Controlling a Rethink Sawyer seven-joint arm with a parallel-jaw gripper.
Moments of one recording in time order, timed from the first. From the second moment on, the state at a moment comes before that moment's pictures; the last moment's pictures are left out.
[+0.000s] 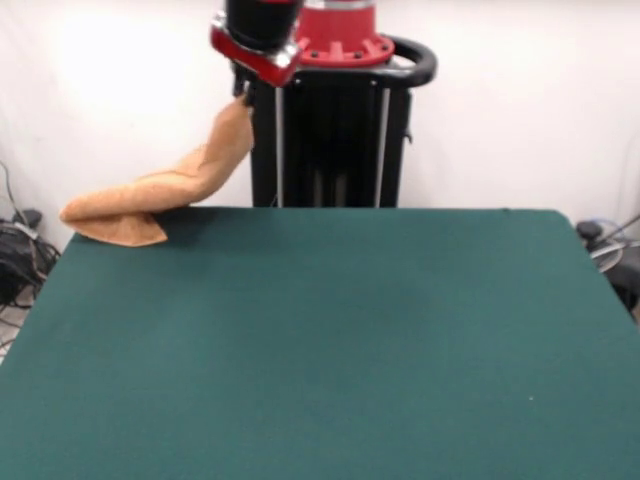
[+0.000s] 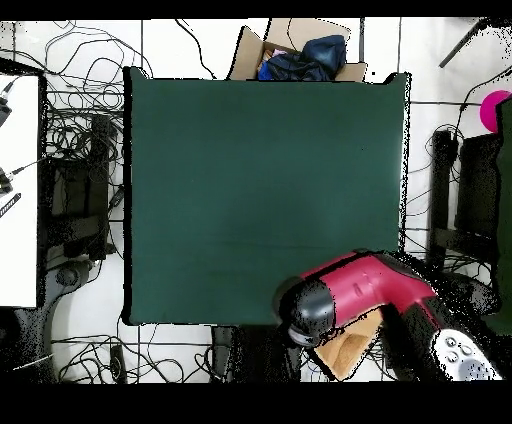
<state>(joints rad) -0.99 -0.96 0.89 2.23 -0.79 1.16 2.65</state>
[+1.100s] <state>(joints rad) -0.51 -0.69 0.51 2.04 -0.77 1.09 2.78</state>
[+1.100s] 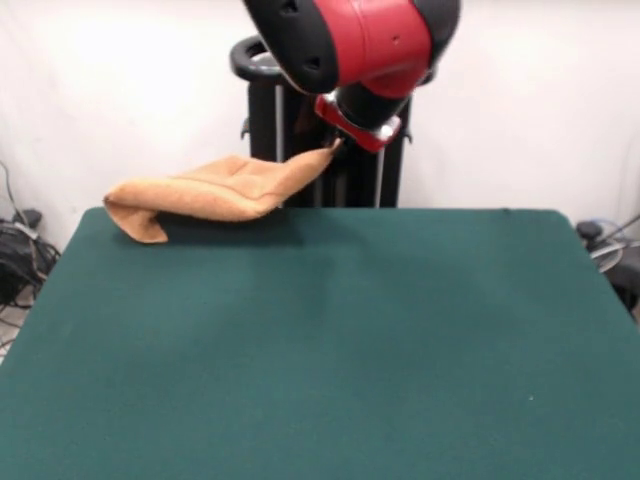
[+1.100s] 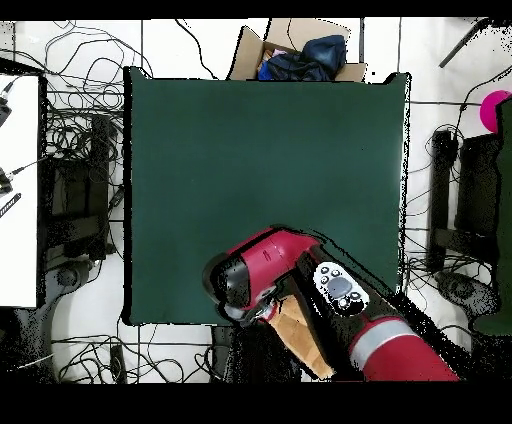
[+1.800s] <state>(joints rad) -0.30 -0.67 0.33 1.95 -0.57 1.01 2.83</state>
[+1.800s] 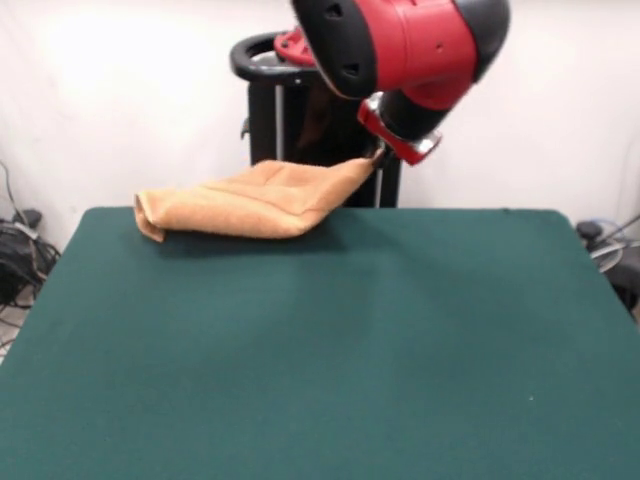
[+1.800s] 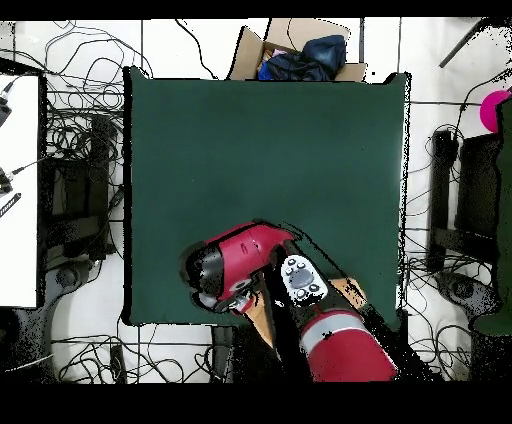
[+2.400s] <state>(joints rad) -0.19 -0.67 0.24 1.93 -0.38 0.70 2.84</state>
